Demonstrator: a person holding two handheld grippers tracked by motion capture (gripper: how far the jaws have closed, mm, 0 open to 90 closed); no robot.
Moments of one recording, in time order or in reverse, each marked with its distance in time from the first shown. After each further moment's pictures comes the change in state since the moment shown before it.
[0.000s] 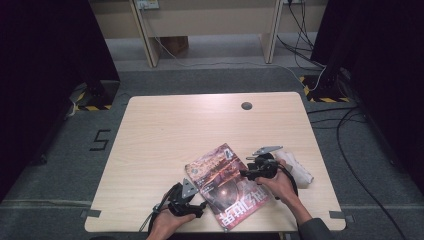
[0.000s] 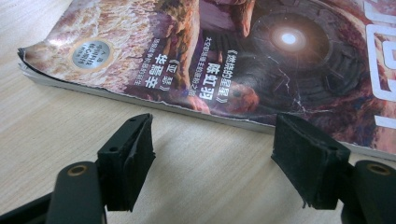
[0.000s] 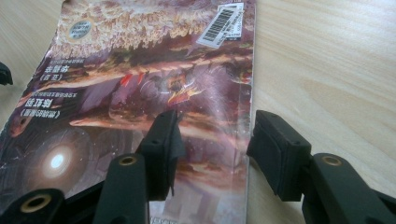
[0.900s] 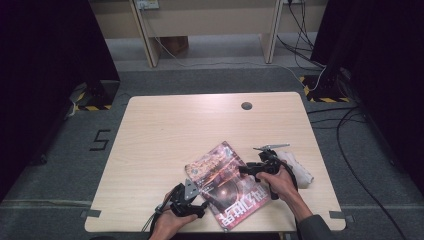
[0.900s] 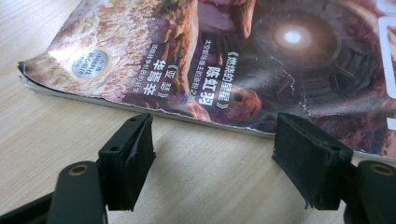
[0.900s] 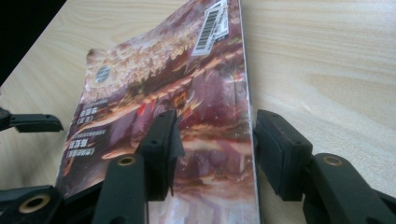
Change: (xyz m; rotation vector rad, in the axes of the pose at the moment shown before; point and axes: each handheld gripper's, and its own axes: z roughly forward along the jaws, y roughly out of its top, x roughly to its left) left arm -0.003 0.000 0.003 -0.004 0.026 0.044; right arm -0.009 0.002 -0.004 -0.046 0.122 0.230
